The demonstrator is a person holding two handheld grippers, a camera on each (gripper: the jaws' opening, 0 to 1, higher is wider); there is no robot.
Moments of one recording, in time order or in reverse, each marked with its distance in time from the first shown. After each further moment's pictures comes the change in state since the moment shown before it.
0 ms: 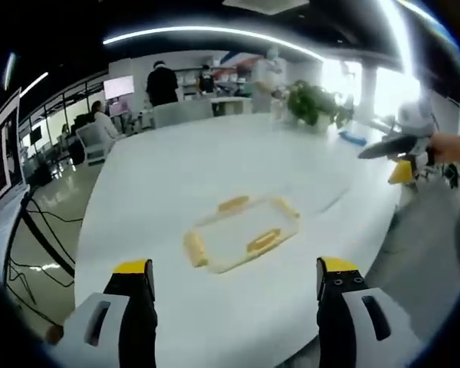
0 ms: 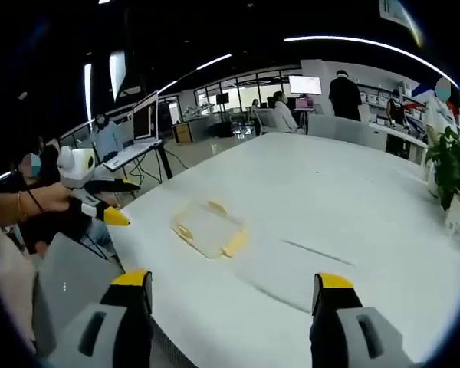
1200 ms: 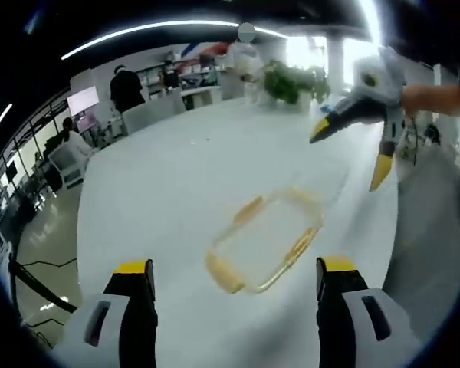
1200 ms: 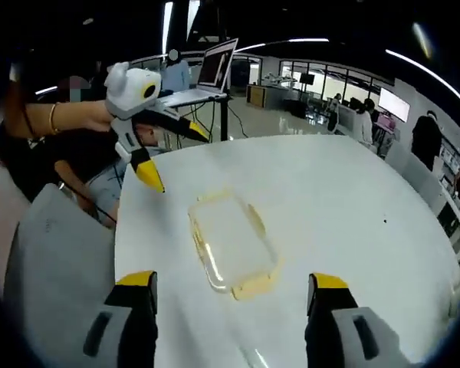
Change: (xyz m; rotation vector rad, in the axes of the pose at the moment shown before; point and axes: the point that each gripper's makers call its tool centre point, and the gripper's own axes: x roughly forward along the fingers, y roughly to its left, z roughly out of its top) left arm 0.049 0.039 0.017 0.202 0.087 -0.129; right arm 0.103 0.019 0.027 -0.439 0.234 0.247
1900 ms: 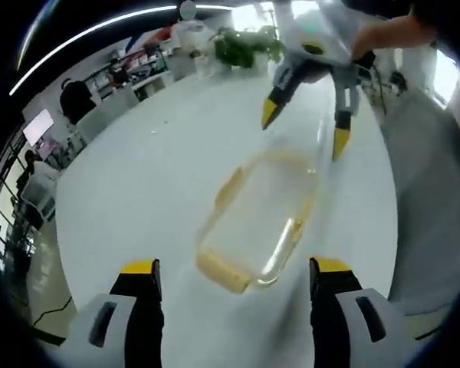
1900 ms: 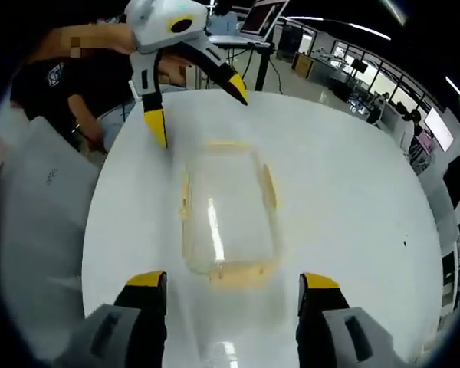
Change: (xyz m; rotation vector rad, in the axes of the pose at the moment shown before) left arm 0.037 -0.004 -0.019 0.219 0.140 -0.153; right arm 0.047 -0.019 -0.033 -0.225 0.256 0.094
